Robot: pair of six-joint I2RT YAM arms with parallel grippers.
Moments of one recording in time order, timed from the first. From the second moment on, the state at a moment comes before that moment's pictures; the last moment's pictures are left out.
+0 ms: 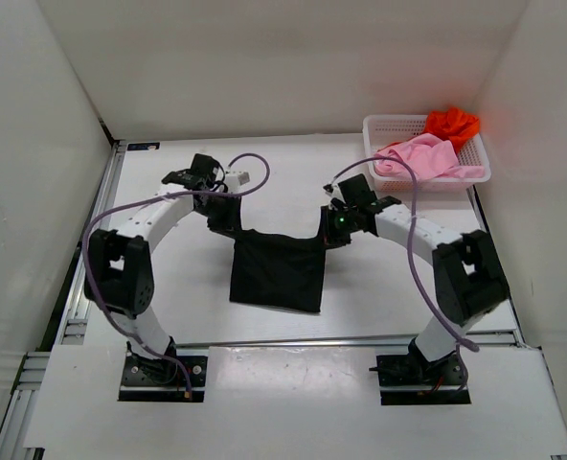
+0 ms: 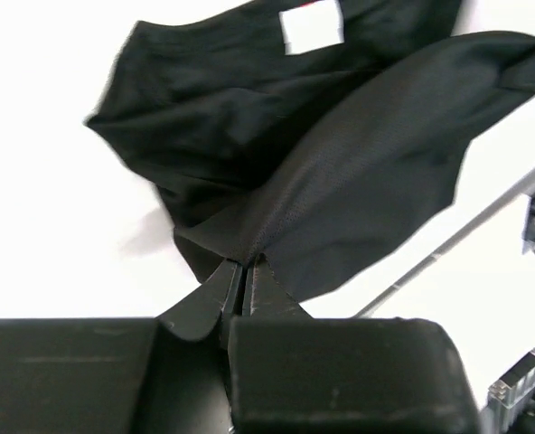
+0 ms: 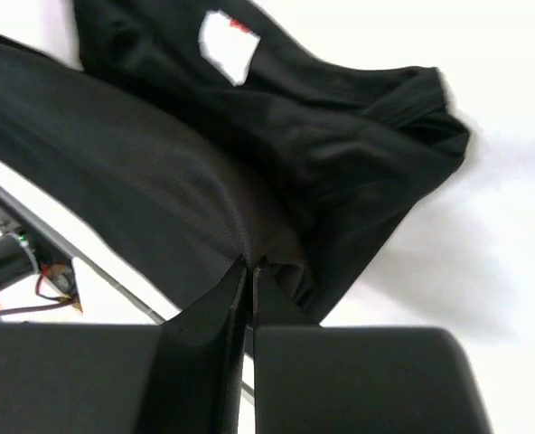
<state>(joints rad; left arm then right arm) -0.28 1.74 1.32 -0.81 0.49 -0.01 0.49 1.71 1.12 -0.45 -0.47 0.42</state>
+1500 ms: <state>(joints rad) -0.23 1.74 1.31 -0.73 0.41 -0.01 0.43 1.66 1.14 -0.48 -0.15 0.49</state>
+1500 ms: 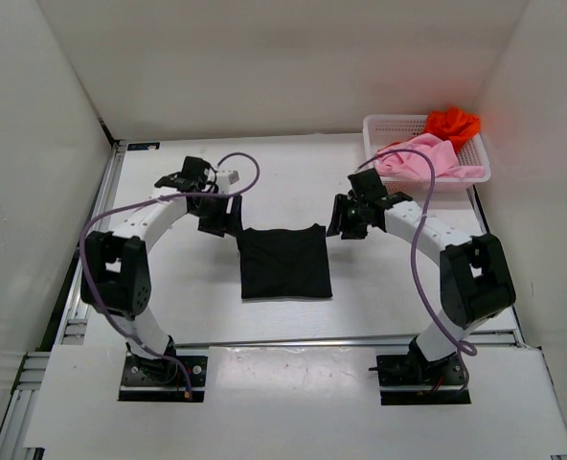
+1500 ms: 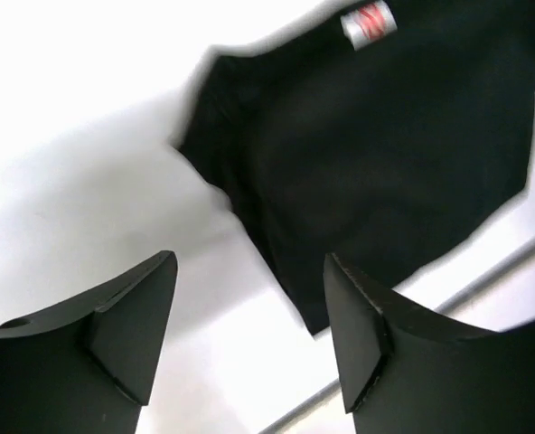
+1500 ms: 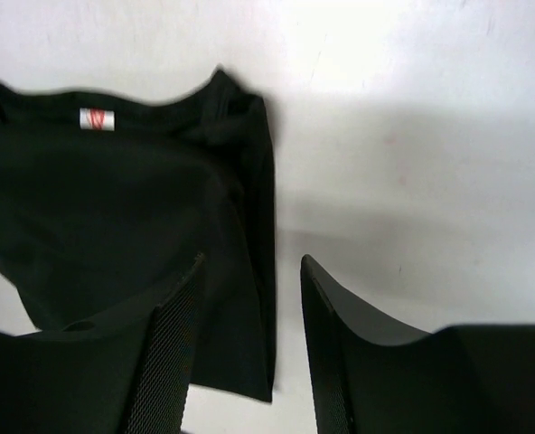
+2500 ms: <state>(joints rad) -0.27 1.96 1.15 -0.69 0.73 -0.03 0.48 1.60 0.94 -0.45 -0.23 0.57</state>
